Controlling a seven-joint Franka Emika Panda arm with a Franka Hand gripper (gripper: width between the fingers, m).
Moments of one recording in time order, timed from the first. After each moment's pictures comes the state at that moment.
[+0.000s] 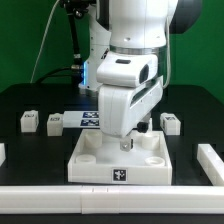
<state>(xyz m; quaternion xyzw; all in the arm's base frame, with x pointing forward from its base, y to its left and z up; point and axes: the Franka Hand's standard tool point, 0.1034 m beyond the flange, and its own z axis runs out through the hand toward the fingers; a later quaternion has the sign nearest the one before) 0.526 0.032 0.040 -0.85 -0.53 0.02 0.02</state>
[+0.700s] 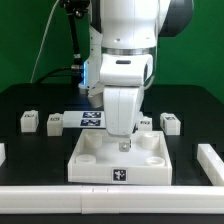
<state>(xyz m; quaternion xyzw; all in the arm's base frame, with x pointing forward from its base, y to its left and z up) 0.509 0.019 0.036 -0.75 -0.66 0.00 0.01</state>
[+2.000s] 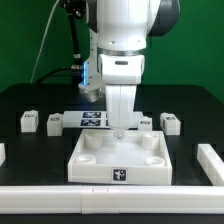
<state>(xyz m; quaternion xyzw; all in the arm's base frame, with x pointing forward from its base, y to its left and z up) 0.447 0.005 0.024 -0.73 -0.69 0.03 0.02</state>
